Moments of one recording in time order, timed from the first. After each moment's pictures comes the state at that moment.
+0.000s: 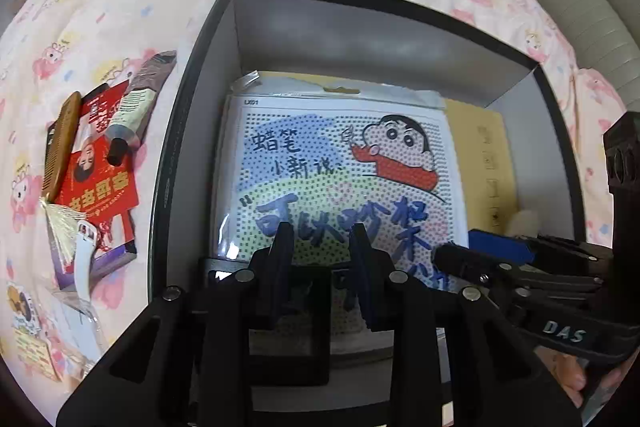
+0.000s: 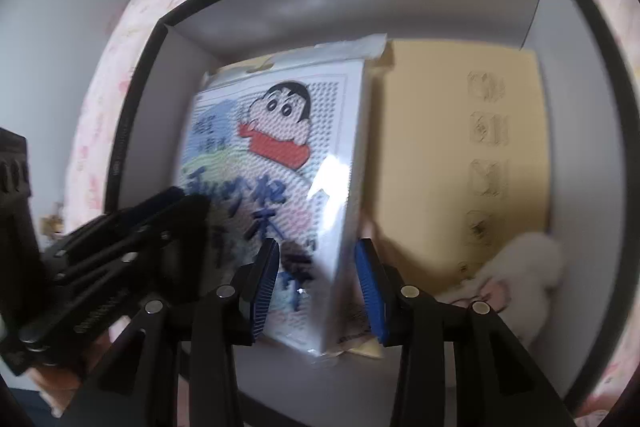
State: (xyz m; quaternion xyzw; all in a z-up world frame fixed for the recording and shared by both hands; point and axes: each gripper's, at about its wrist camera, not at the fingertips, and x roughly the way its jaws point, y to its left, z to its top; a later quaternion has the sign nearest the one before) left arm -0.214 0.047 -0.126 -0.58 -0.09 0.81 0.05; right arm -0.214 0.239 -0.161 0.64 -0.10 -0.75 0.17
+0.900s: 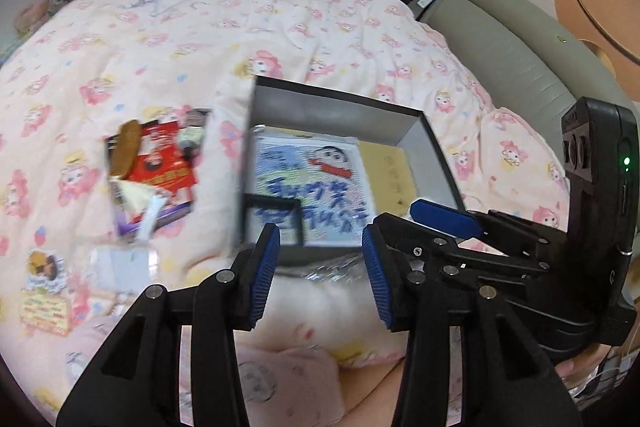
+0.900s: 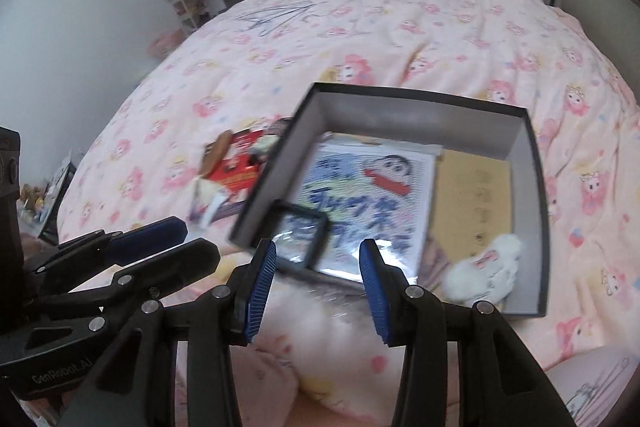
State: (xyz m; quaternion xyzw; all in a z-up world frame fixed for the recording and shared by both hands) left arm -0.069 -0.008 -0.008 -0.45 -0.12 0.88 0.10; right arm -0.098 0.170 -0.038 0.48 -0.02 -0.85 0.21
